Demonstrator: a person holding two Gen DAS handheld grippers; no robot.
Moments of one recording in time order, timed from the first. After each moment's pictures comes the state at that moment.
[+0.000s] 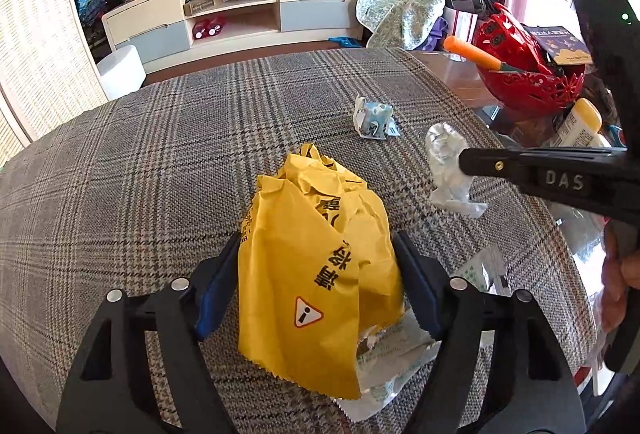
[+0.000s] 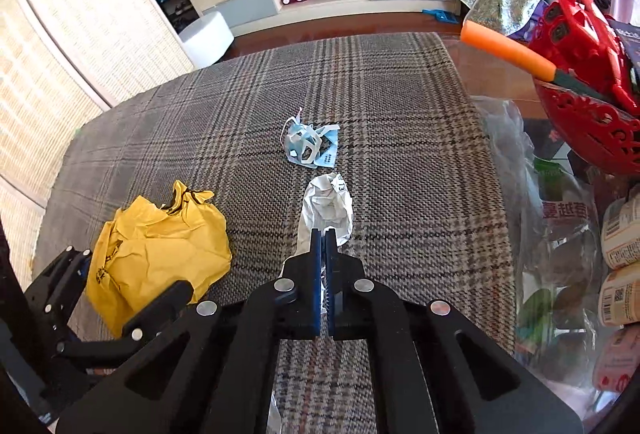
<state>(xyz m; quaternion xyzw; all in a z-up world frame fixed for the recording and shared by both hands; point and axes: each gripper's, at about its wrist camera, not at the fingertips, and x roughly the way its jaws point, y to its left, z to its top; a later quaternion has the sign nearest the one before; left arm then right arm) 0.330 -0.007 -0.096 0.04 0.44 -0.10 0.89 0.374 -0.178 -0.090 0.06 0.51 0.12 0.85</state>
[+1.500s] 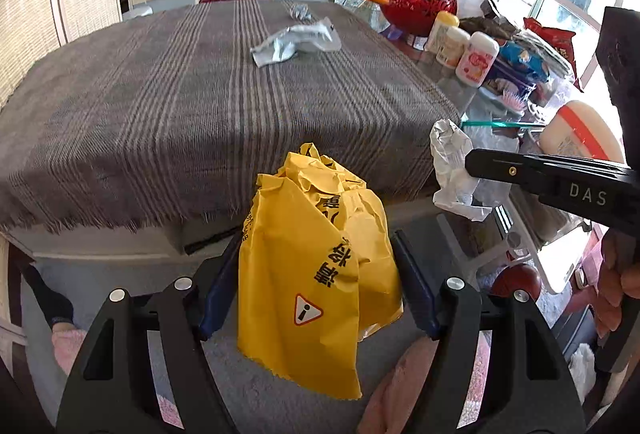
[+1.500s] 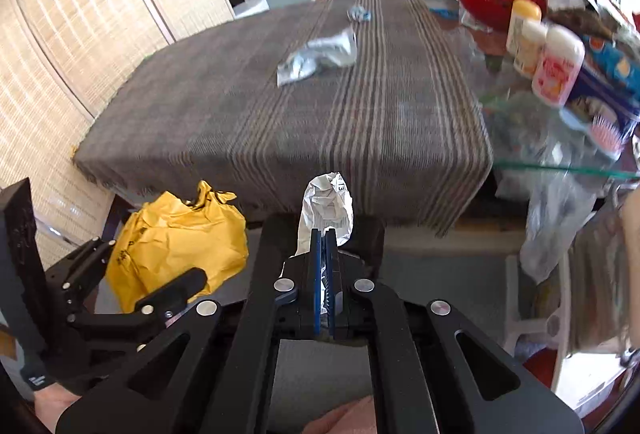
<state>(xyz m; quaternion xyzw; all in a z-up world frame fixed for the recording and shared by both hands) -0.016 -0.022 -0.110 -0.03 0.45 -0.12 0.88 0.020 -0.186 -0.086 0.04 0.49 0.15 0.86</state>
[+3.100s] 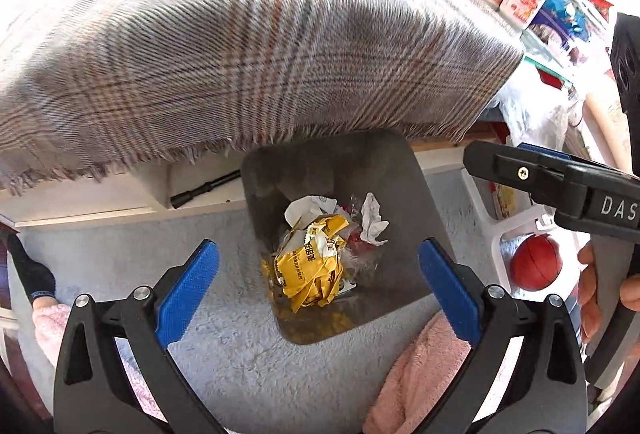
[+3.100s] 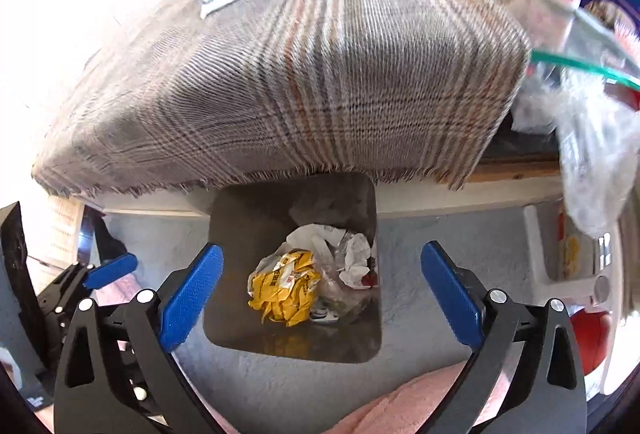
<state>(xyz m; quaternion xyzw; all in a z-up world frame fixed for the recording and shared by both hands) 0.010 -0.011 -0.198 -0.03 0.53 -0.12 0.84 0.042 -0.184 -0.181 0.07 0.53 0.10 0.84</state>
